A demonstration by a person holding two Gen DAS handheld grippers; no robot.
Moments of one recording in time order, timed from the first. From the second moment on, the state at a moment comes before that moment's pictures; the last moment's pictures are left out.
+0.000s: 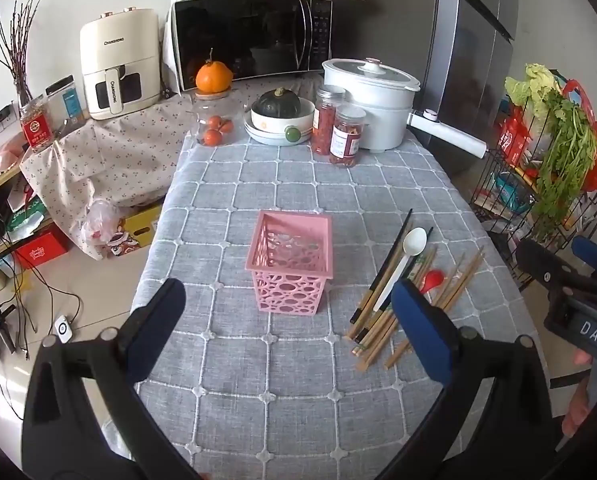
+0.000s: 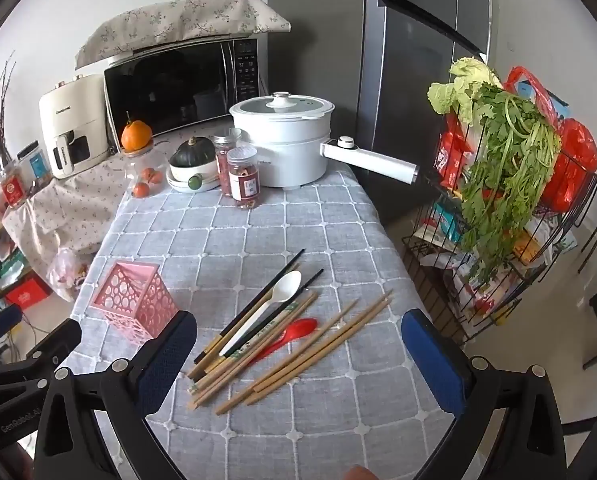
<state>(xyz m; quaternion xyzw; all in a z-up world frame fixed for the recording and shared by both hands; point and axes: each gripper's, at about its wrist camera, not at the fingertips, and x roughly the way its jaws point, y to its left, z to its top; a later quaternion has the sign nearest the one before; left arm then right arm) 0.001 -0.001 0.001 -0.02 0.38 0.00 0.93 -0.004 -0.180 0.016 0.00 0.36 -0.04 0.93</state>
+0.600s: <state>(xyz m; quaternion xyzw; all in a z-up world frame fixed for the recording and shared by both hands) 0.000 -0.001 -0.001 -0.03 0.38 0.00 0.93 -0.008 -0.178 0.020 -0.01 0.35 -0.04 0.93</state>
